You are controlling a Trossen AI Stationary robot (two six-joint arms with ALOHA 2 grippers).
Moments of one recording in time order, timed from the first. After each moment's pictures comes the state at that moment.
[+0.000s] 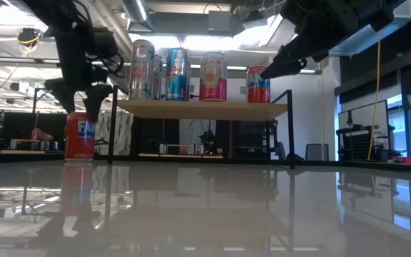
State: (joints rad) left arm 0.89 1.15 0.81 -0.79 -0.35 -0.25; right arm -0.01 1.18 0.74 -0.12 -0.05 -0.05
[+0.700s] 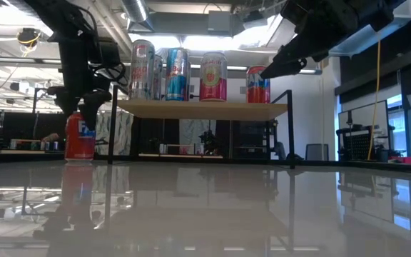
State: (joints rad) left arm 0.89 1.23 0.81 -0.85 -0.28 -0.18; right arm -0.01 1.18 0.74 -0.12 -0.05 -0.05
